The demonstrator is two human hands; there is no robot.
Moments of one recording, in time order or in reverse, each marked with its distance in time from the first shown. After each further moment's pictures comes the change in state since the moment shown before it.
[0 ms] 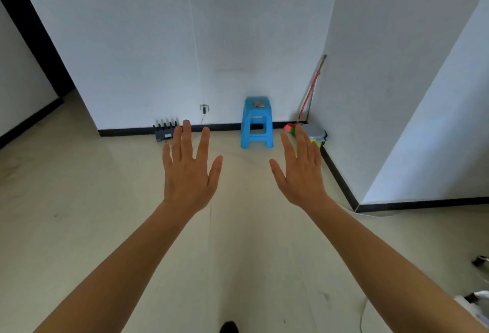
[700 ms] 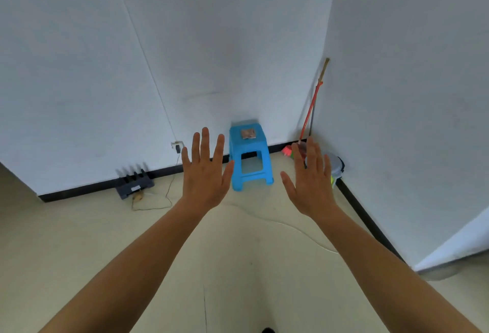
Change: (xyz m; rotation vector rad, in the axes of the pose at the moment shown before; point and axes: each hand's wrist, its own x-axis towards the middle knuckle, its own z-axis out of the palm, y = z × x) left_hand 0.580 -0.053 0.420 0.032 -0.208 0.135; right_hand 0.510 0.227 0.340 -0.045 -0.109 0.222
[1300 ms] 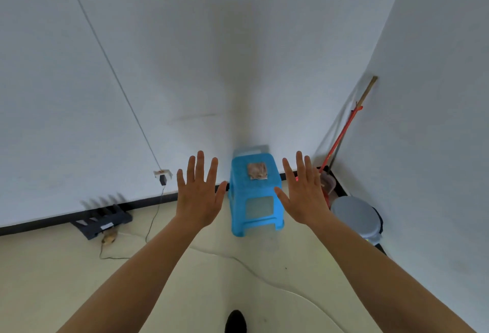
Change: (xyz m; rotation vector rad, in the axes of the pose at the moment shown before) left_hand 0.427 -0.140 0.250 0.010 -0.261 -0.068; right_hand 0.465 0.031 0.242 -0.087 -0.308 -0.022
